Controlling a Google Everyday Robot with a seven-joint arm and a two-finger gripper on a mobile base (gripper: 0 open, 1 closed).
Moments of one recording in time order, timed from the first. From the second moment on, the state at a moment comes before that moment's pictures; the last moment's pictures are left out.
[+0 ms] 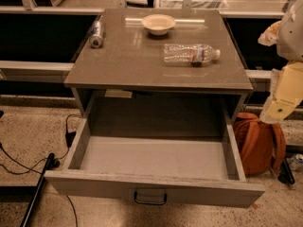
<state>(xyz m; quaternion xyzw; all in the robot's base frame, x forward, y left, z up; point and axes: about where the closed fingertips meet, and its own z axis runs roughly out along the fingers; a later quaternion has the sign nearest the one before) 0.438 -0.217 0.976 -0.60 0.78 -0.03 0.16</state>
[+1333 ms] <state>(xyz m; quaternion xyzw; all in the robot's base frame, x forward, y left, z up) 0.393 -0.214 0.792 -0.60 0.78 0.08 0.15</state>
